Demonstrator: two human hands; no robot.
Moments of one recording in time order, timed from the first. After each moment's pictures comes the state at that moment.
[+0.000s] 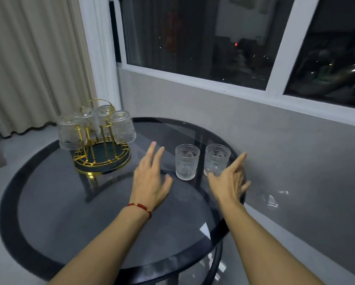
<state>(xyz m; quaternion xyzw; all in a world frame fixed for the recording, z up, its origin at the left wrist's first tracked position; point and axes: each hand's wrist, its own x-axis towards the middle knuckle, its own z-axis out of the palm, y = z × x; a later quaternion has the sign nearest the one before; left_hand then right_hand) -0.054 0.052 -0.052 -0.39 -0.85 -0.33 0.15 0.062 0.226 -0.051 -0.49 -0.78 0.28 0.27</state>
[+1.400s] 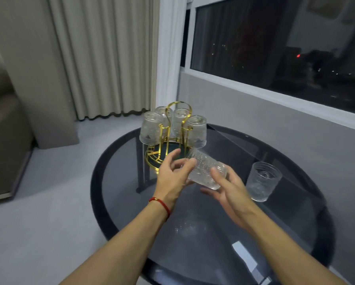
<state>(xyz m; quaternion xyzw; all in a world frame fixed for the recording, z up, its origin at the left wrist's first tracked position) -0.109 -0.052 -0.032 -0.14 -0.60 -0.79 -0.09 -0.030 0.102 -0.039 -0.09 -0.64 0.75 0.13</state>
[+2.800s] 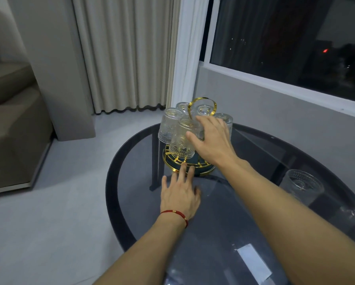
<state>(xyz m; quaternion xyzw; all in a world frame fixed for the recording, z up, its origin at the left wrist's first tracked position) -0.156 -0.065 -0.105 -0.22 -0.95 -0.20 0.09 -0.177 0.053 0.028 0.00 -0.94 0.19 0.27</state>
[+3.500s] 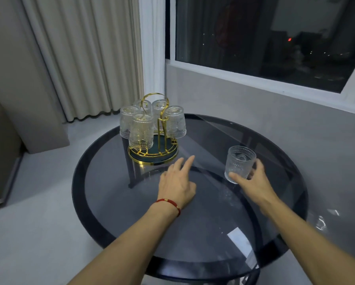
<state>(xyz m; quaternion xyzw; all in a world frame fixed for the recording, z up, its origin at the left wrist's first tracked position) -0.080 0.002 -0.062 -0.30 -0.92 -0.25 0.05 0.026 0.207 -0.053 -0.31 -0.79 0.51 0.18</state>
